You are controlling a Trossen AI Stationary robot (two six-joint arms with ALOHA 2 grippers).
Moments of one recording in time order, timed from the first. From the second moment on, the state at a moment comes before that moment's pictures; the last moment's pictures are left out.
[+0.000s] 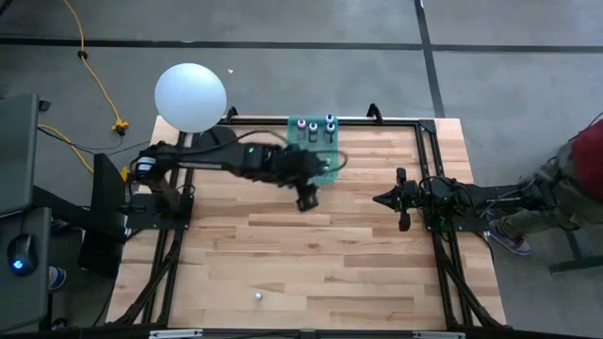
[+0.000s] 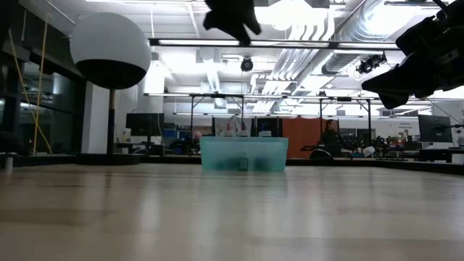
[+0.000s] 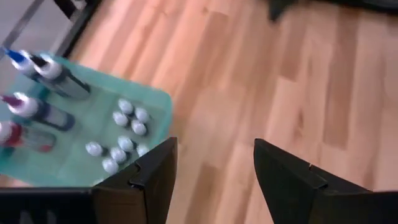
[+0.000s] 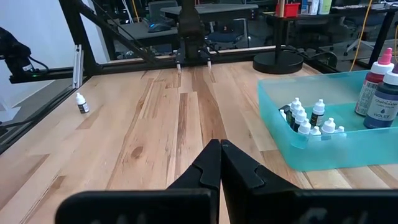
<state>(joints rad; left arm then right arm) -0.01 1.77 1.79 -0.87 -0.24 -0.23 0.01 0.20 0.01 0.04 0.05 0.10</state>
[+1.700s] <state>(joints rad) -0.66 1.40 0.90 -0.37 0.04 0.08 0.01 0.22 0.01 0.04 0.05 0.10</state>
